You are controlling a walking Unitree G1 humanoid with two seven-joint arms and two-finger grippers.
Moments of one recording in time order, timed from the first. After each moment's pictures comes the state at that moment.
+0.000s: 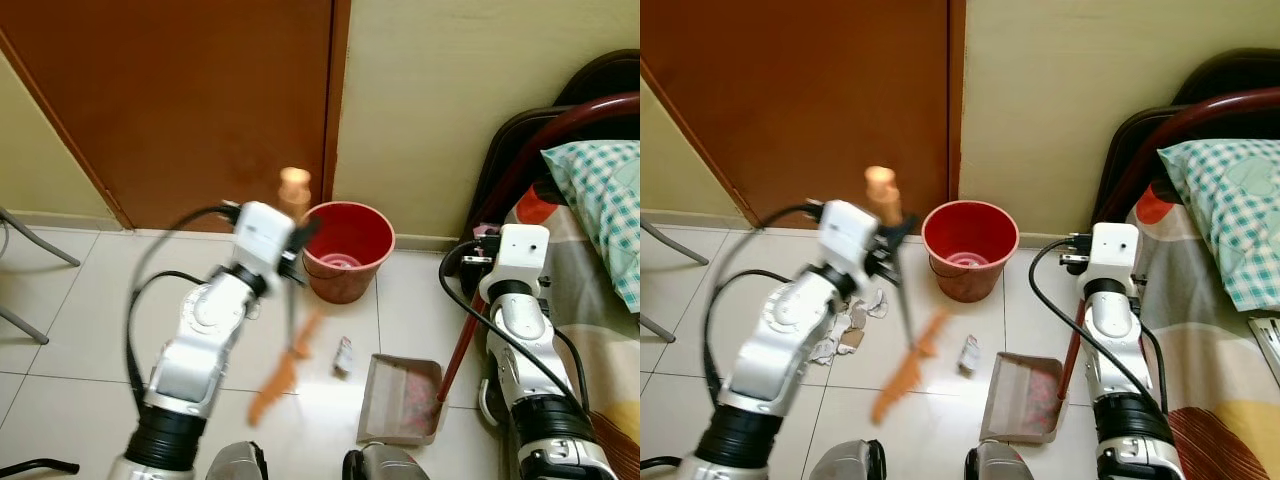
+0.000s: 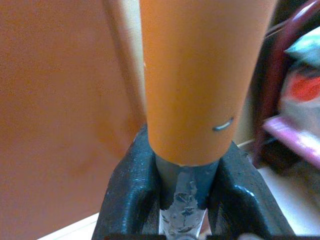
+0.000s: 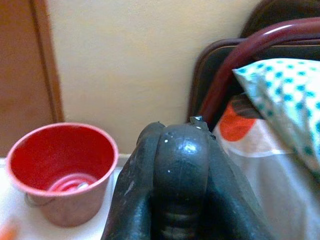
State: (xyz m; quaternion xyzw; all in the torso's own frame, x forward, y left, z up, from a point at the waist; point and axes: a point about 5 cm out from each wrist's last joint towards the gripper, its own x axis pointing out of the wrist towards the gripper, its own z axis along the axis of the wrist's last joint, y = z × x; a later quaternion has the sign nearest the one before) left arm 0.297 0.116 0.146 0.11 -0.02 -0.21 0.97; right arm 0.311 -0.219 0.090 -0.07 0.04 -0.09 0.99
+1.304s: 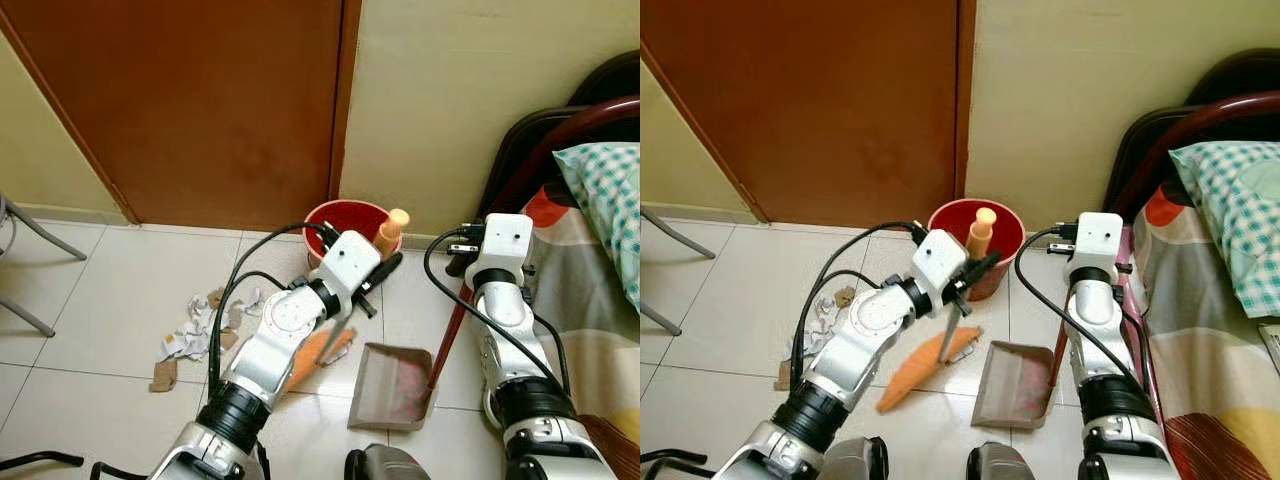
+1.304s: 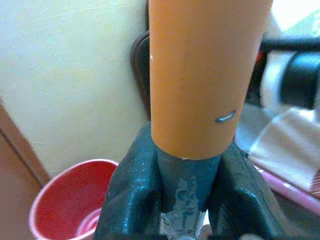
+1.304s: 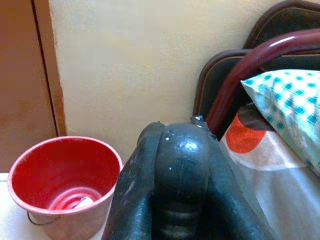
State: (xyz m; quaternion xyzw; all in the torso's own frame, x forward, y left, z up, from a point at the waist) left arm 0.282 0.003 0.119 0.07 -0.01 -0.44 0.90; right arm 0.327 -0.207 0.096 -0.07 0.01 -0.12 0.99
